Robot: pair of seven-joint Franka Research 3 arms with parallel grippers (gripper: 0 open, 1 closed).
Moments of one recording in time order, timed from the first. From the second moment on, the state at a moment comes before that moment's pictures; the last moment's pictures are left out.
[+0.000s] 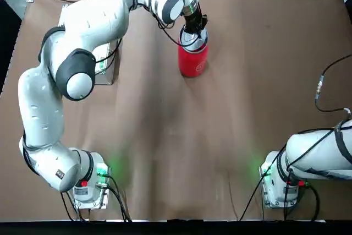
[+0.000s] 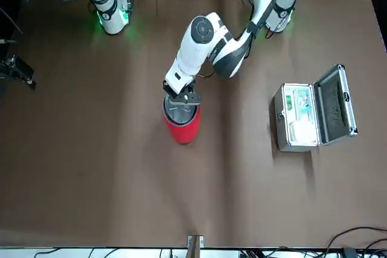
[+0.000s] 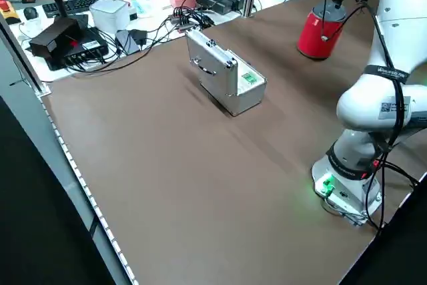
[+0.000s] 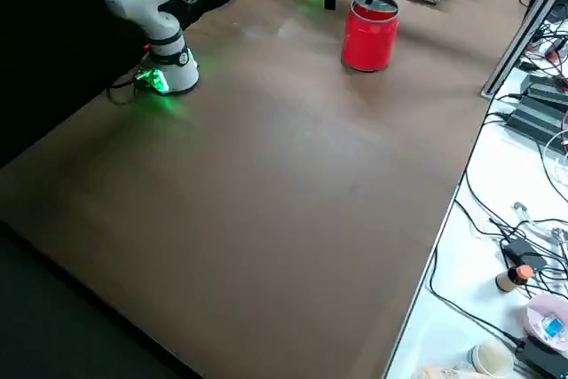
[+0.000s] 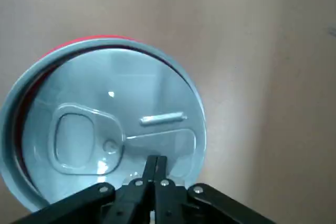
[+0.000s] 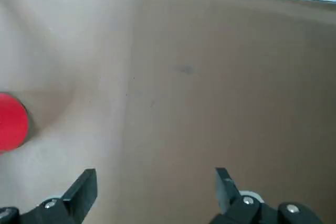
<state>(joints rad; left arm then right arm) -0.57 0.62 -0.37 -1.39 0.00 2.28 -0.94 -0.18 0.05 0.16 -1.45 -0.04 1.61 -0.12</state>
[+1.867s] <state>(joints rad) -0.59 0.65 -0.36 -1.39 0.06 2.29 -0.94 -0.18 0.04 0.15 -1.46 -0.04 1.63 -0.13</state>
